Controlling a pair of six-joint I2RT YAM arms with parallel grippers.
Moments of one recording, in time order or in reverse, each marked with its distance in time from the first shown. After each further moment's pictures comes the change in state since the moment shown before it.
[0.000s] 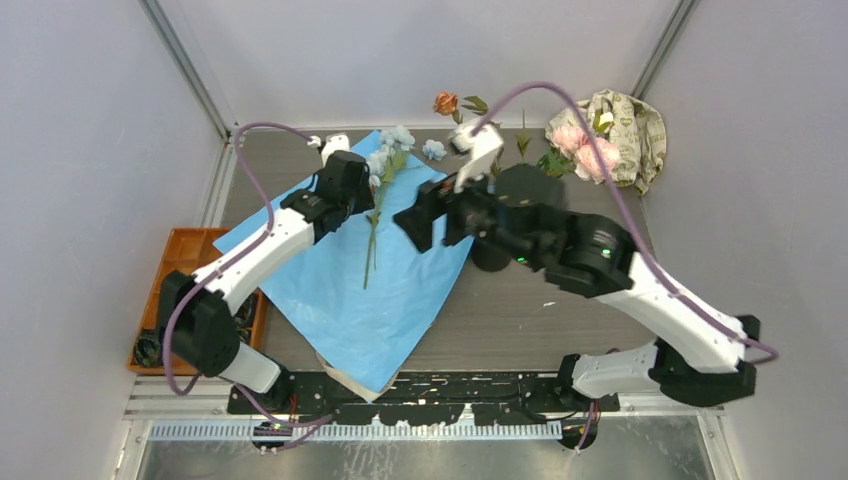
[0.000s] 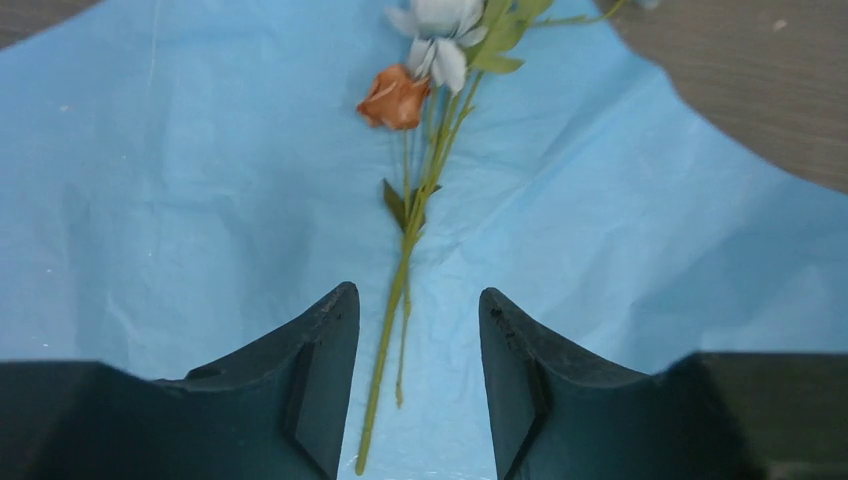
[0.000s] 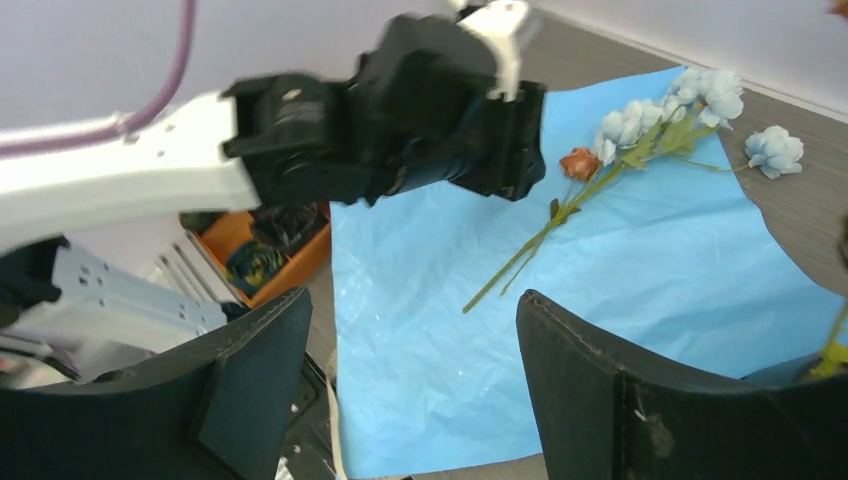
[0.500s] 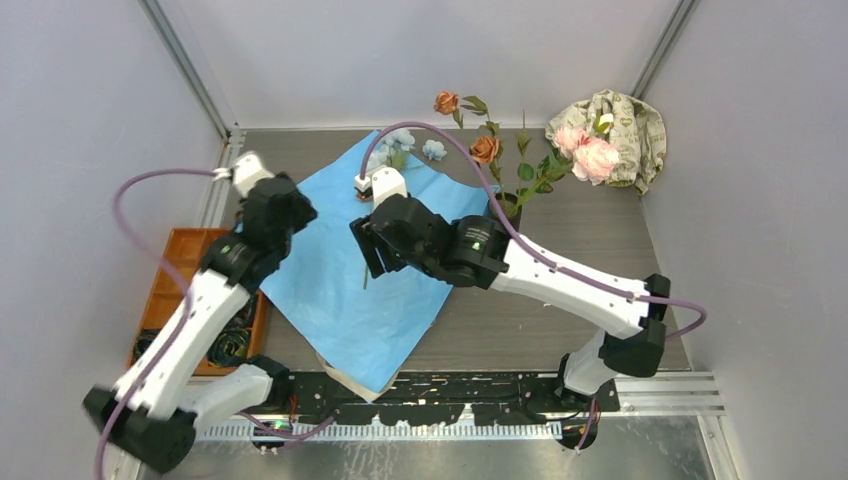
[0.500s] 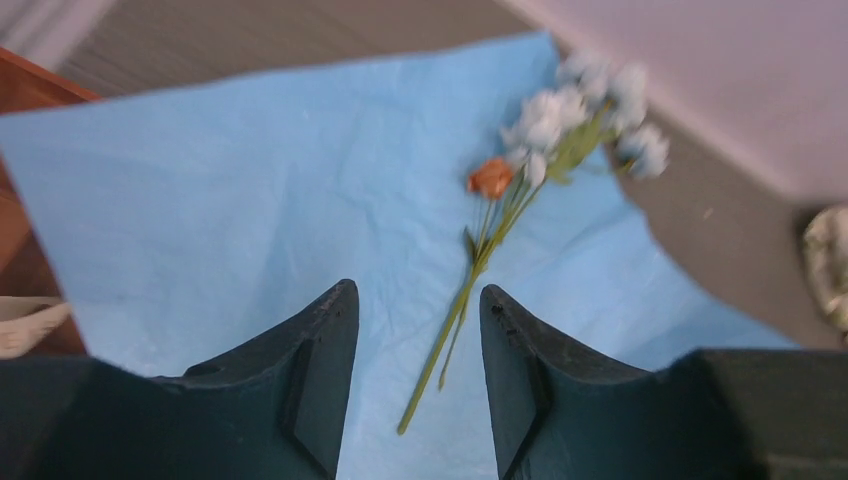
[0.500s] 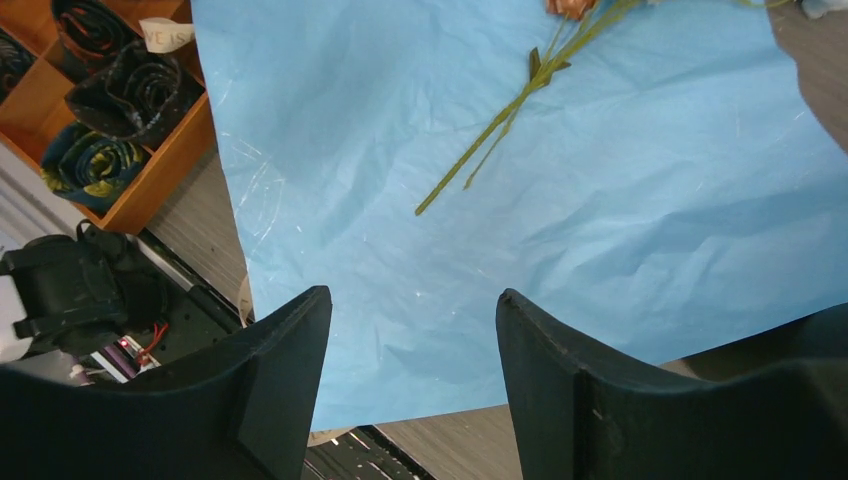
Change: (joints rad) left arm 0.131 -0.380 -0.167 -0.167 -0.079 -0.169; right arm 0.158 0.360 0.043 -0.135 0.170 0.027
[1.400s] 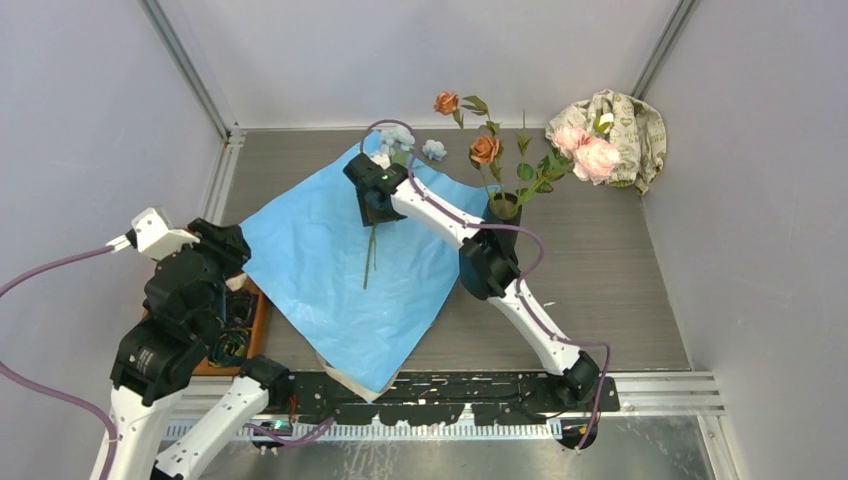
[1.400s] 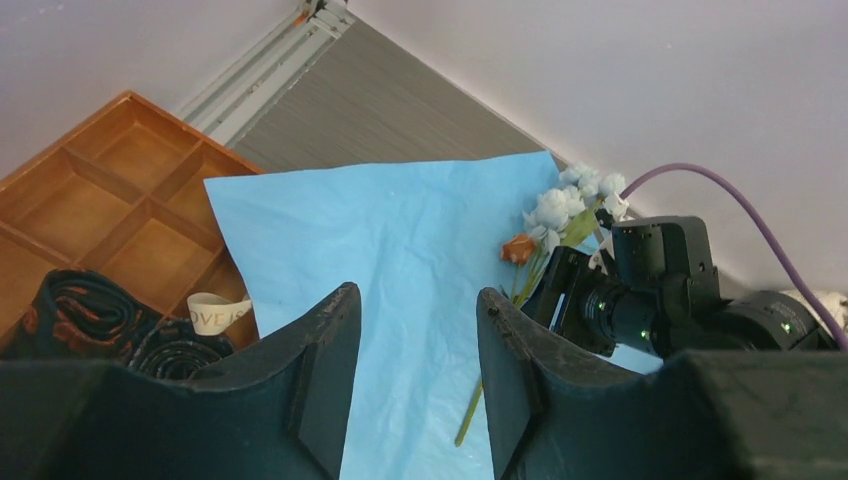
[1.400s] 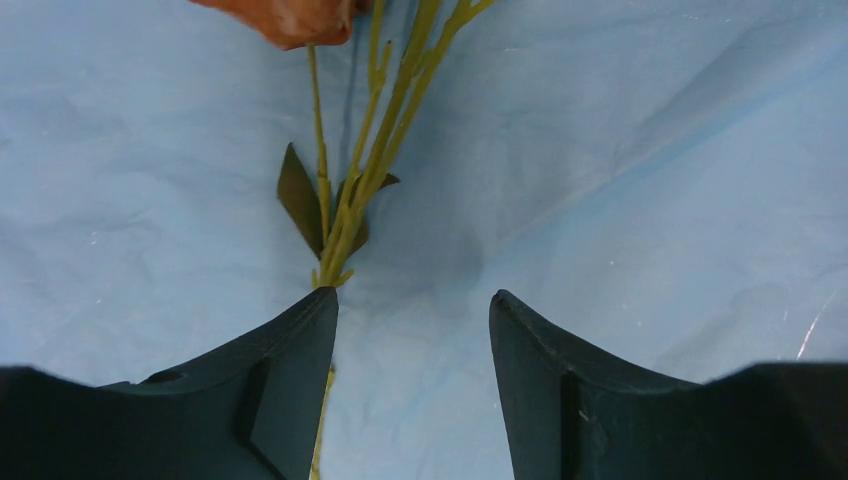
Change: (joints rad) left arm 0.000 -0.549 0.042 -0.233 -0.216 0.100; right arm -0.371 1.057 0.805 -0.206 -0.104 0.143
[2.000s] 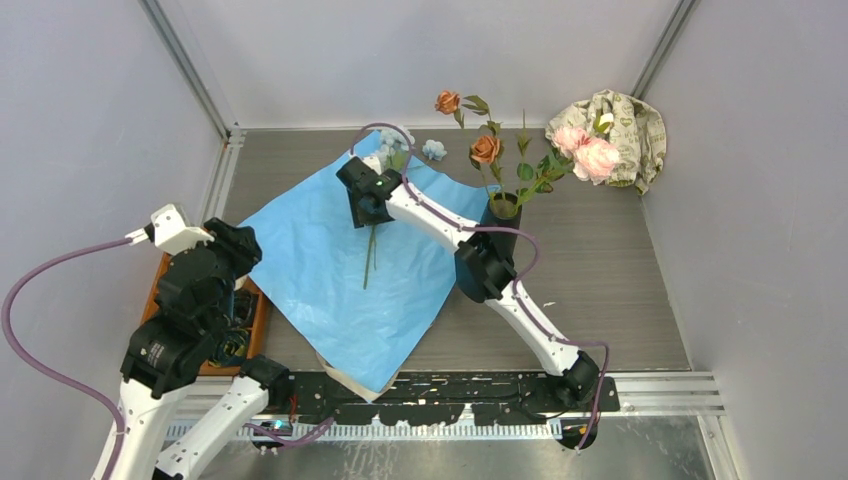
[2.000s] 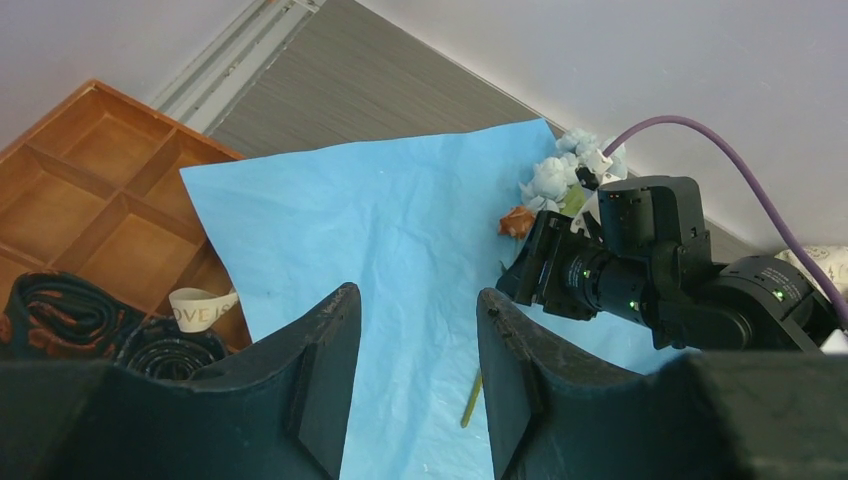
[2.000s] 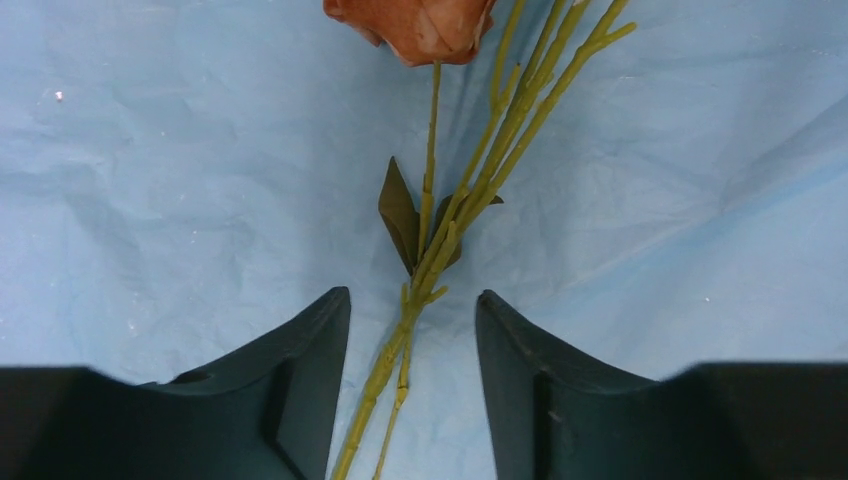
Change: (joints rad) left arm 0.000 0.004 -0.066 0.032 0.072 0.034; right arm 0.005 0.032 0.006 0.089 -0.047 -0.009
